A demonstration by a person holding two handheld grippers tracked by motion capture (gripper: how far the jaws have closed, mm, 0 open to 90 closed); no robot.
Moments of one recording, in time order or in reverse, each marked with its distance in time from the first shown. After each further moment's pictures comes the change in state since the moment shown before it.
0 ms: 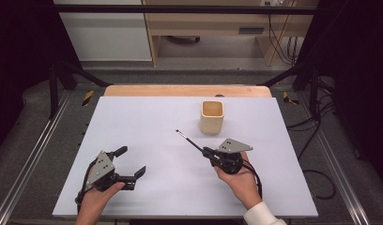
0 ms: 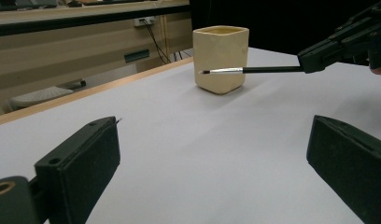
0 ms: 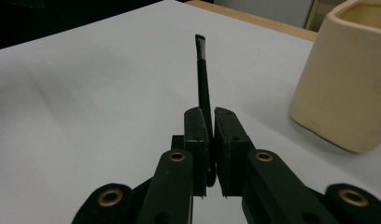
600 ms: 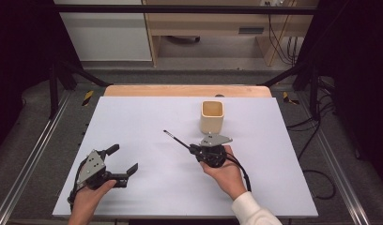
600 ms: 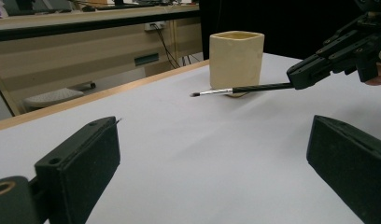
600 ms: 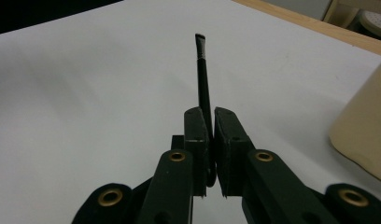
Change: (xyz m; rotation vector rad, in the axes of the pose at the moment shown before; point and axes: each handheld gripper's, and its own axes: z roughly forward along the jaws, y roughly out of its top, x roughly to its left) left arm 0.018 -0.002 -0.014 -0.017 0.034 -0.010; right arm 0.015 0.019 0.041 0.073 0.031 -0.039
